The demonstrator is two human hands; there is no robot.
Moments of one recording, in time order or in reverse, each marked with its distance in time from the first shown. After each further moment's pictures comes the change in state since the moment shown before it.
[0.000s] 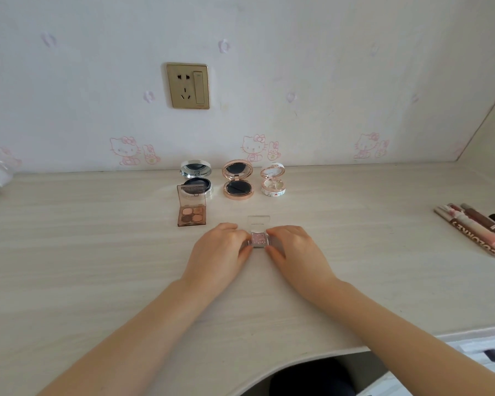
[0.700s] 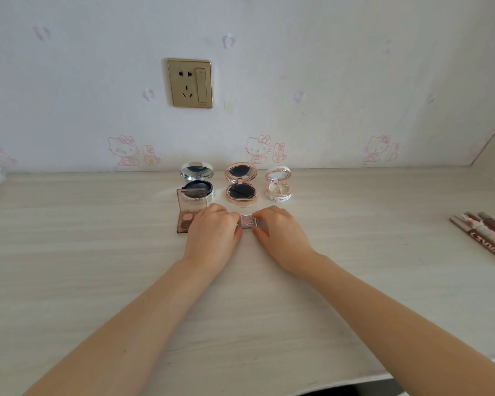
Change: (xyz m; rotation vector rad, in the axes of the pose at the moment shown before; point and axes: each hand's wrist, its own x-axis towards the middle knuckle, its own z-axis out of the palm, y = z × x) left_hand 0.046 -0.024 0.007 0.179 0.085 -0.043; right_hand 0.069 -0.002 0.019 -0.002 -0.065 -0.003
